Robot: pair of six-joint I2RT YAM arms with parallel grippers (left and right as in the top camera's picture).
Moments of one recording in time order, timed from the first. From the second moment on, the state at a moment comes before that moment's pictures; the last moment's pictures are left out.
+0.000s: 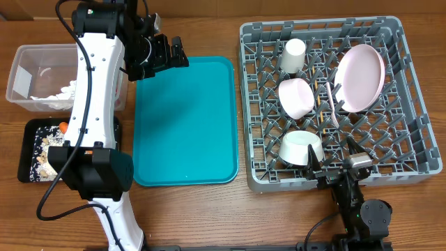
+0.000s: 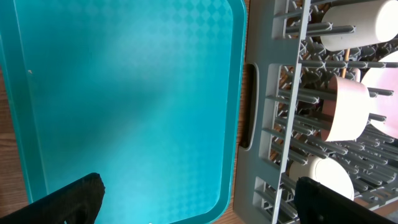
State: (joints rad) left arm -0.07 2.08 2.26 -1.49 0.38 -0.23; right arm 0.05 0.01 0.02 -0.02 -0.14 0.01
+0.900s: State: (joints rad) left arm -0.26 1.36 2.27 -1.49 0.19 -0.23; right arm 0.05 0.01 0.02 -0.02 -0.14 0.01
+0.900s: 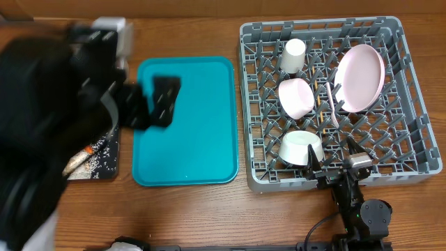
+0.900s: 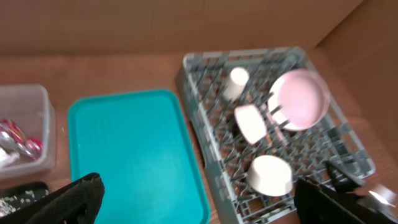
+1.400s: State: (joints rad) left arm -0.25 0.87 1.85 -1.50 0.19 -0.23; right arm 0.05 0.01 0.02 -0.02 -0.14 0.01
